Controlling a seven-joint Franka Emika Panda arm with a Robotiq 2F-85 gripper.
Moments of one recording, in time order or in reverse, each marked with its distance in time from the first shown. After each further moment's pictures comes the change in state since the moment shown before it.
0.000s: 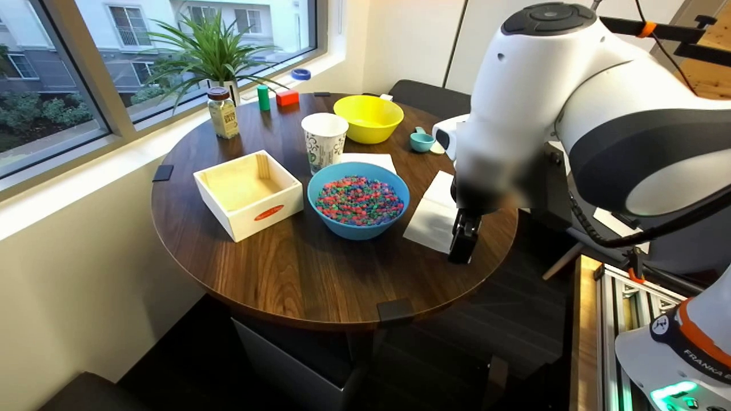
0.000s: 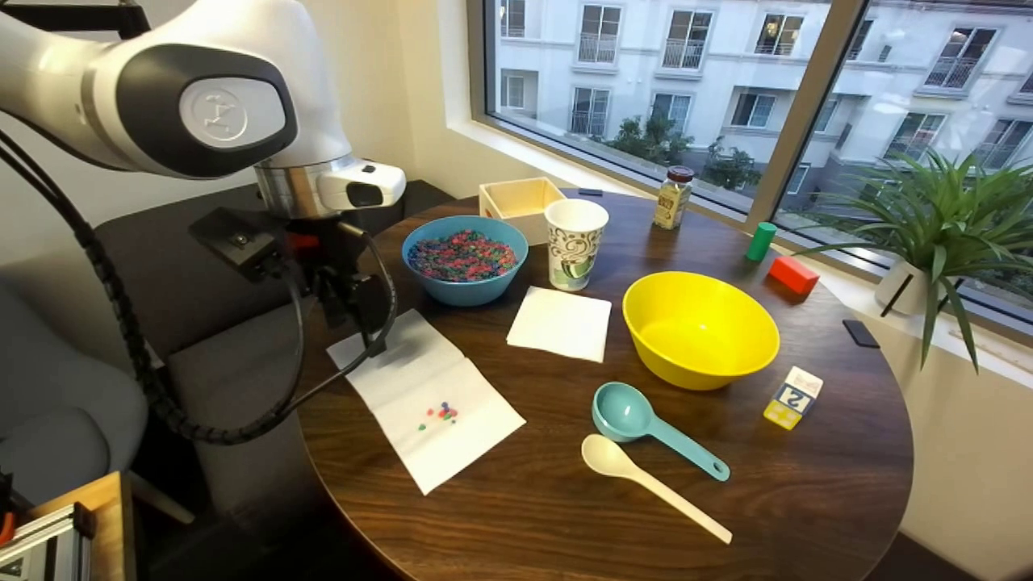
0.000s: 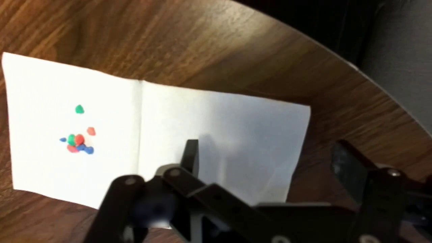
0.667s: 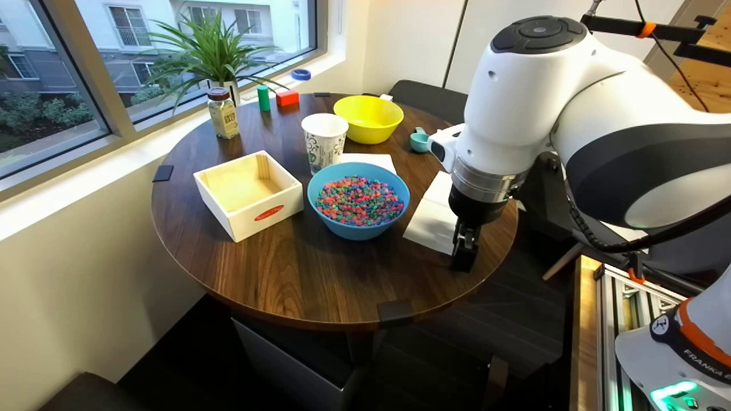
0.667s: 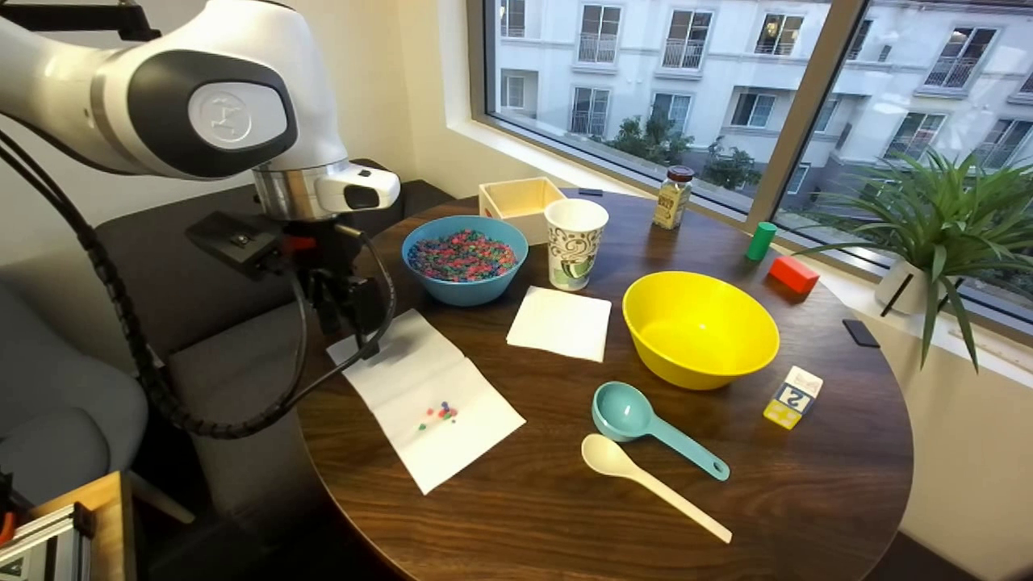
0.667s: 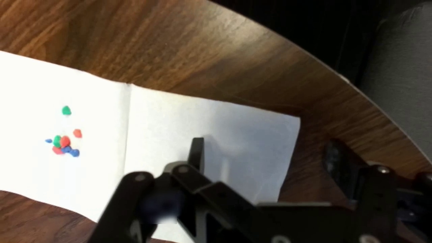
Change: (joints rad) arm 0.019 0.025 0.006 0.012 -0.016 -0.027 -0.003
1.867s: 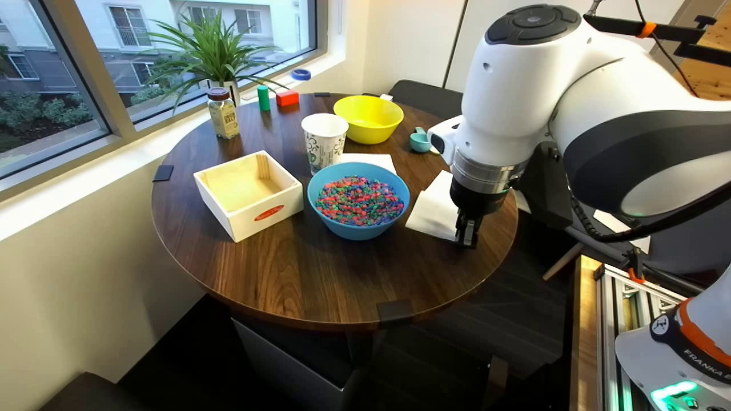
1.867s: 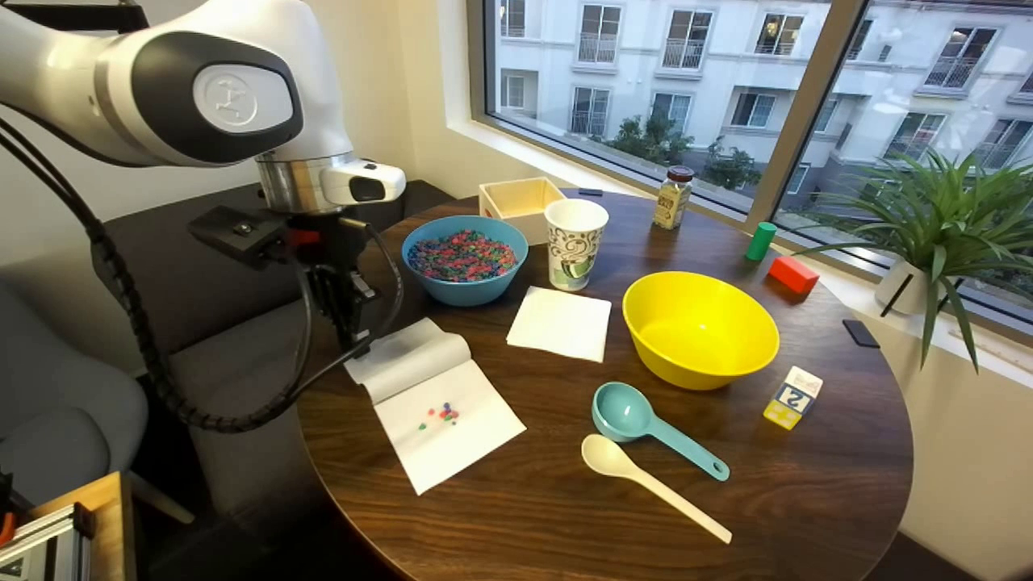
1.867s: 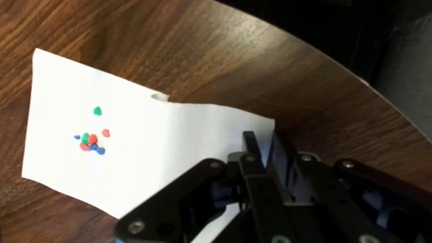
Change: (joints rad) arm -0.003 0.000 -0.009 0.028 -0.035 -0.059 0.000
